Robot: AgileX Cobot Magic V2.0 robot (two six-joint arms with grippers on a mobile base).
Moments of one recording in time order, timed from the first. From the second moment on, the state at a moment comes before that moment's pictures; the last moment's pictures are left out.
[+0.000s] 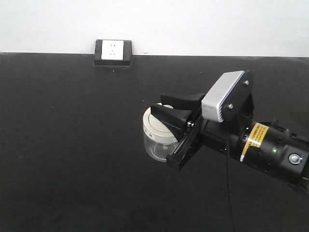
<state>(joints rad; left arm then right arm) -0.01 0.61 -0.28 0.04 -0.16 0.02 0.50 1.30 -0.67 -0.80 -0.62 0.53</state>
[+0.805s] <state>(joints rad) -0.01 0.61 -0.28 0.04 -0.16 0.02 0.25 1.72 -0.75 -0.83 -1.01 0.39</state>
